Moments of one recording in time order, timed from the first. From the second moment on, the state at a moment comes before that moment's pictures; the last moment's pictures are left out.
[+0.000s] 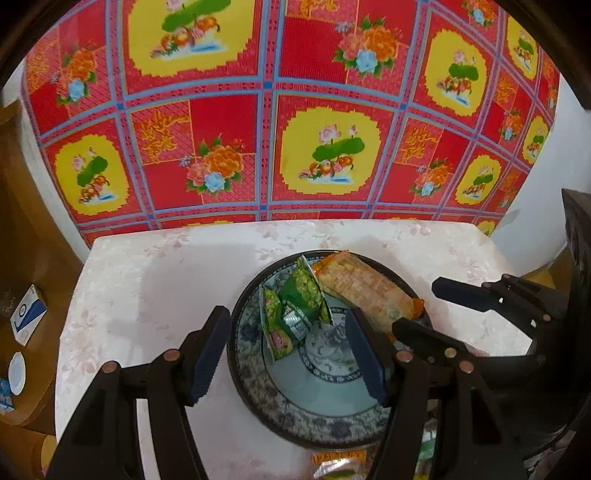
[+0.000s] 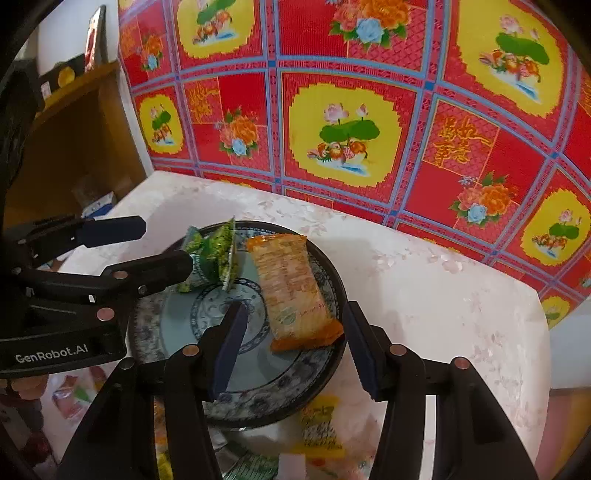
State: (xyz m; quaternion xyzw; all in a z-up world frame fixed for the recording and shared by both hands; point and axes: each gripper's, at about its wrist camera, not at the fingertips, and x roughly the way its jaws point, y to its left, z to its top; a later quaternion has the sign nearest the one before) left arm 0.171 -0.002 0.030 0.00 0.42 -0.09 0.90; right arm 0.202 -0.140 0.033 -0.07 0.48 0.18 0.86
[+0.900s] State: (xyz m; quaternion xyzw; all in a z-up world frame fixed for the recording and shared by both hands) left arm 0.093 -0.003 0.035 -0.01 0.43 -0.09 0.90; right arm 0.127 -0.149 0.055 -0.07 0.49 0.20 0.84
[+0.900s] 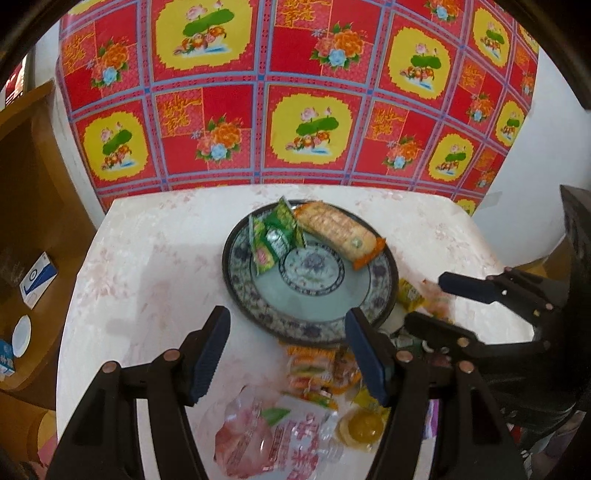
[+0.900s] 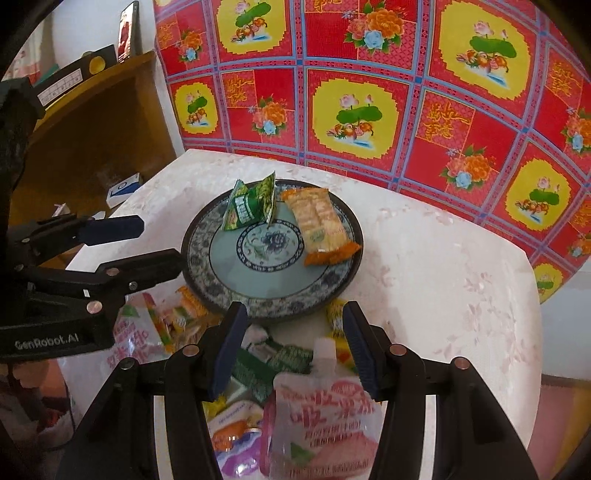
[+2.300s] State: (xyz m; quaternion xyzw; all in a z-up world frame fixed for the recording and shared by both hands) left arm 0.083 -0.019 -0.015 0.02 0.47 -0.14 0.87; right arm 0.078 -0.178 0.053 0.00 0.50 0.17 0.85
